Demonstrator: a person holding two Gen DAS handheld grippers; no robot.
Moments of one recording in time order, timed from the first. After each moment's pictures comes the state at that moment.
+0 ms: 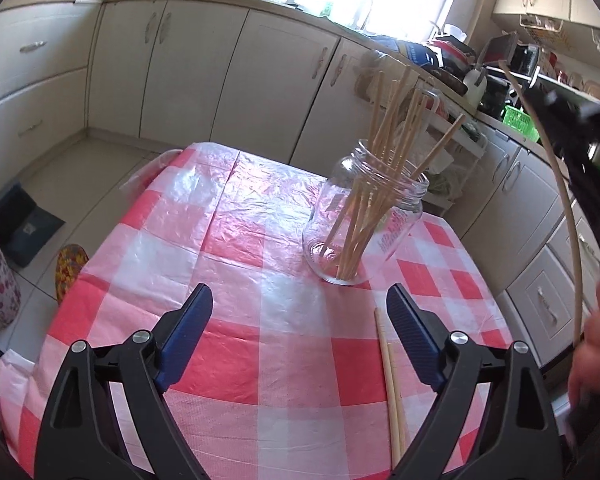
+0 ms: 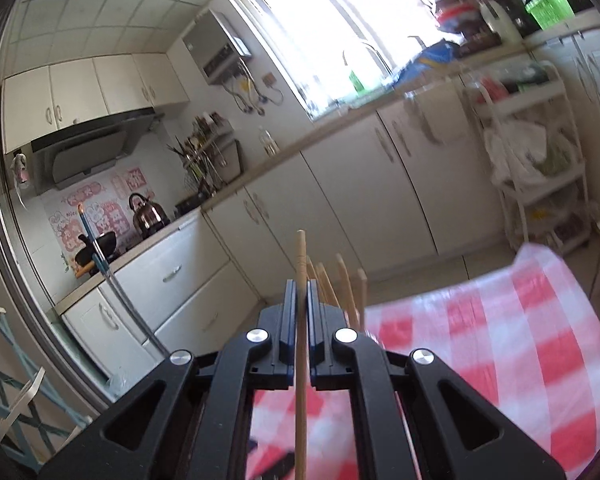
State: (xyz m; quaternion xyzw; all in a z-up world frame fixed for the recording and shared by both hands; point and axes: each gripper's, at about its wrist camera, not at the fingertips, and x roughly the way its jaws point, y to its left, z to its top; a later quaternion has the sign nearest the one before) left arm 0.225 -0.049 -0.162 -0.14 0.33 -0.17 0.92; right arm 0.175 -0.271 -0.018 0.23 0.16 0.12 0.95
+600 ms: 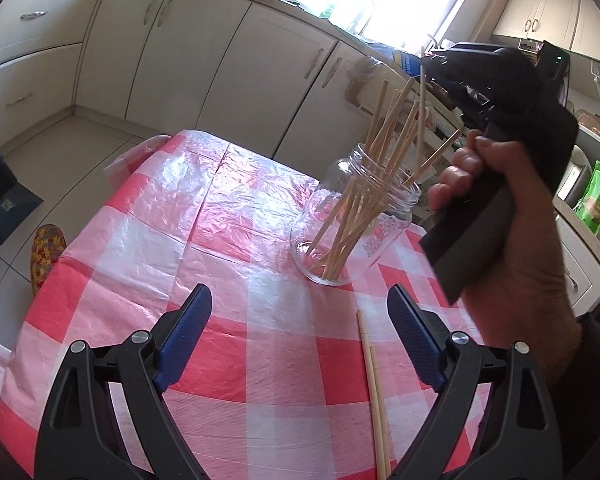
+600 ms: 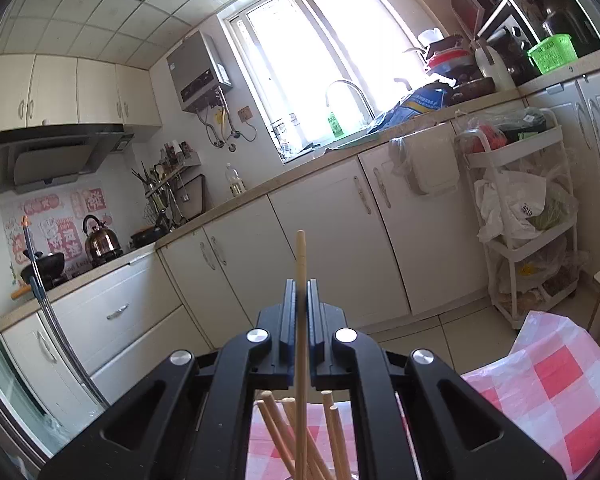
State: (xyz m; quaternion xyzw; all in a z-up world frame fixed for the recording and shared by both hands) left arm 0.229 -0.039 -0.168 -0.18 0.33 -0.20 0.90; right arm 0.286 -0.250 -0.032 0.18 0.09 0.03 0.98
